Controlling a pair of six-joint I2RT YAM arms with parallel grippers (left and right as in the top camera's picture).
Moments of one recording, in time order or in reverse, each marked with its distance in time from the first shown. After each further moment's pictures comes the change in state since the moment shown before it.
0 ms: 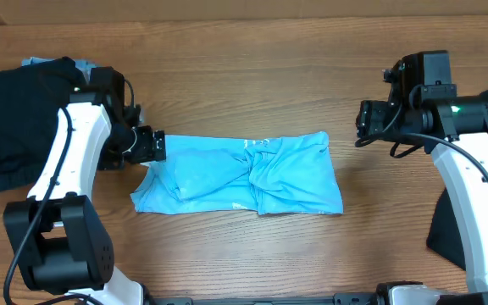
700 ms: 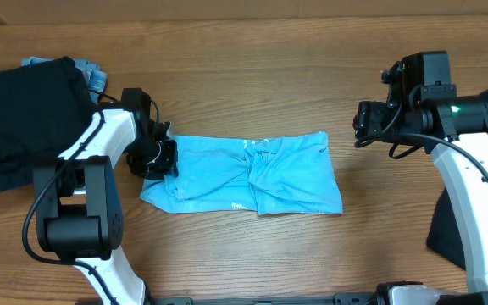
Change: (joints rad) left arm -0.066 0.182 -0.130 0.214 0.153 0.036; right arm 0.000 0.000 -0.002 -0.005 -0.028 0.000
